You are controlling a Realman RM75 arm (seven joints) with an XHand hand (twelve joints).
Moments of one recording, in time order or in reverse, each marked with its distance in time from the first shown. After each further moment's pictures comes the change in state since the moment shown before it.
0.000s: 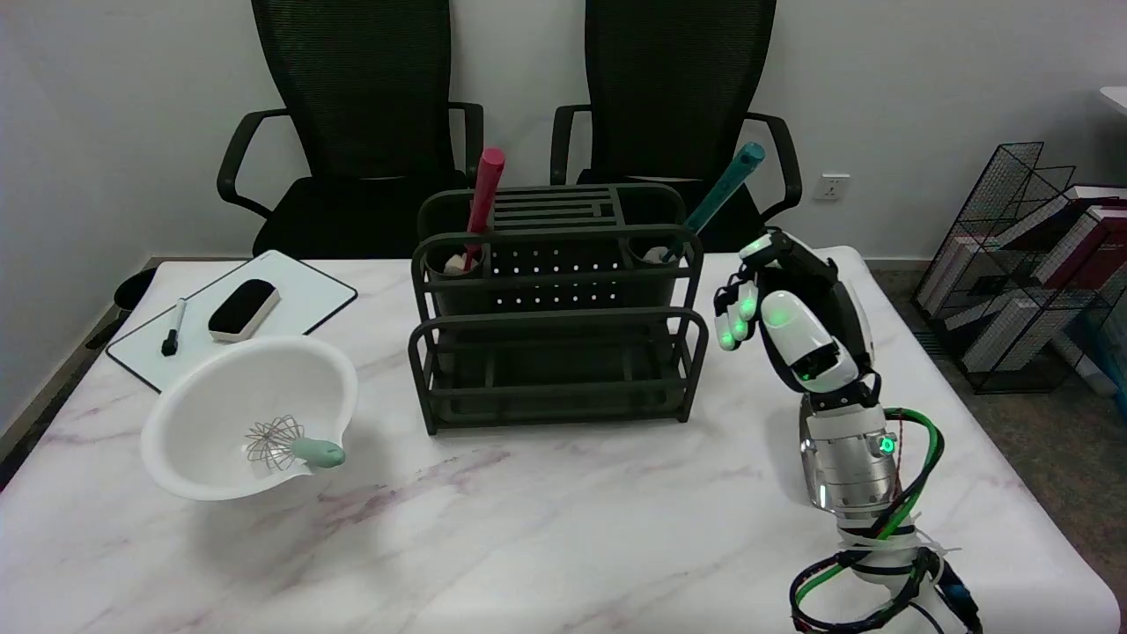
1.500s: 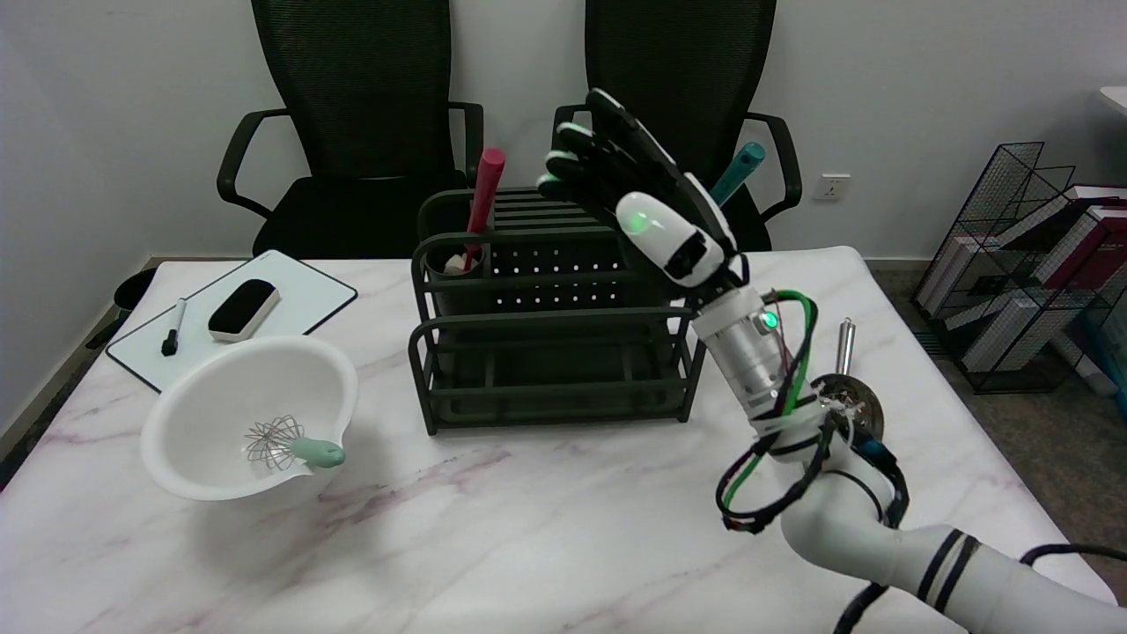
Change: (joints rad) arm 0.224 -0.001 0.007 0.261 -0.151 -0.559 0.118
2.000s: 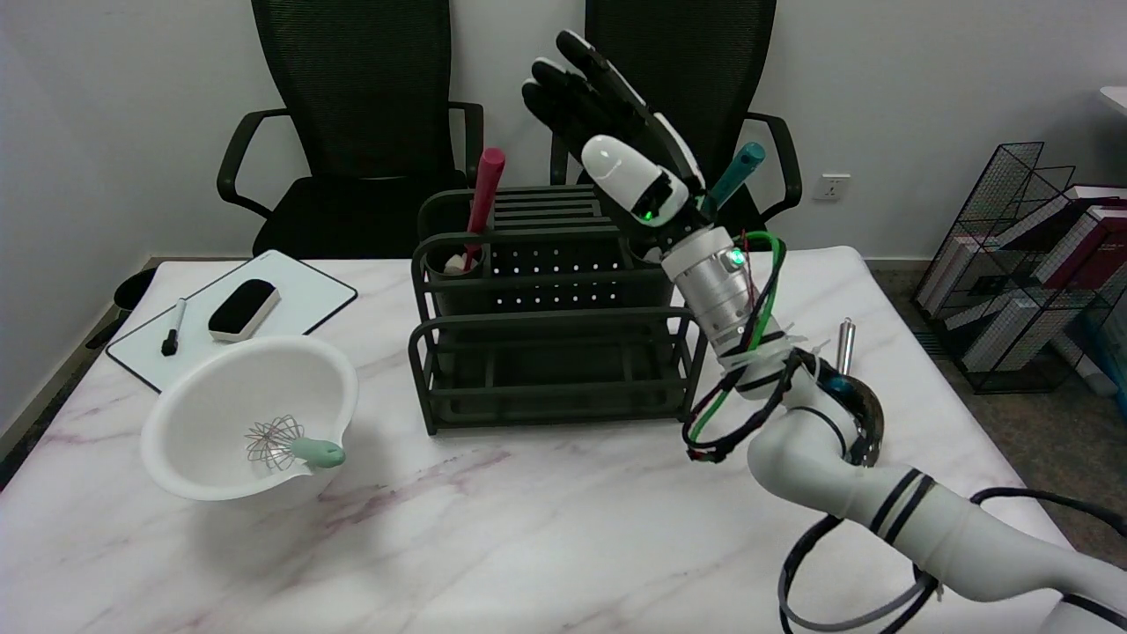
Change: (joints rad) arm 0.180 -0.048 0.004 -0.054 -0.015 -0.125 0.001
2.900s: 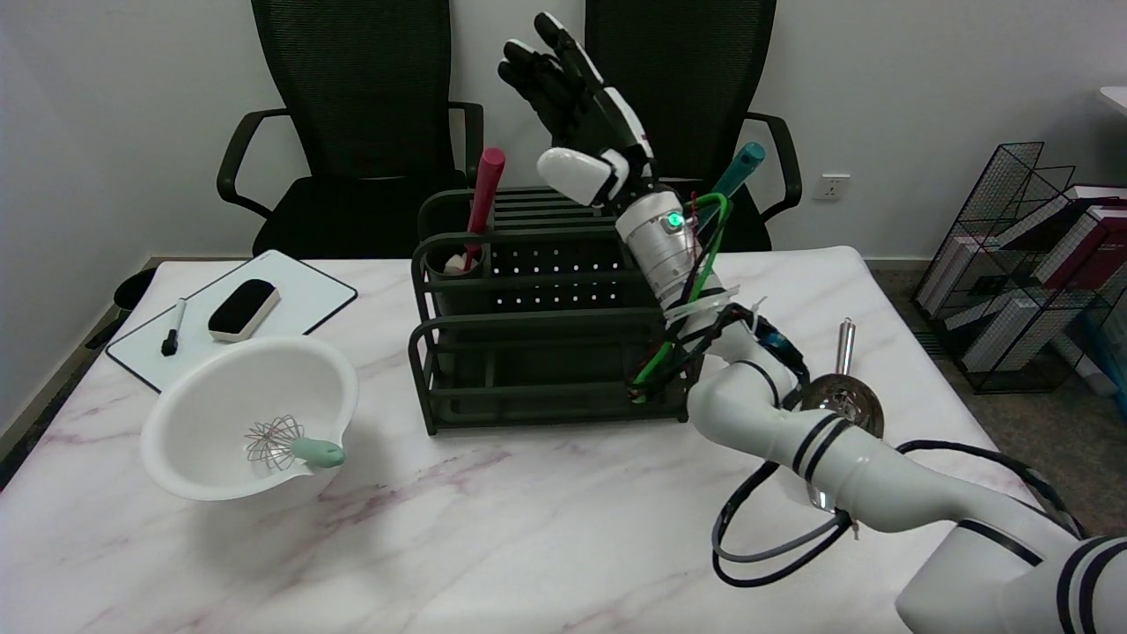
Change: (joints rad) arm 0.240 -0.135 -0.043 -0.306 -0.011 0.004 -0.186
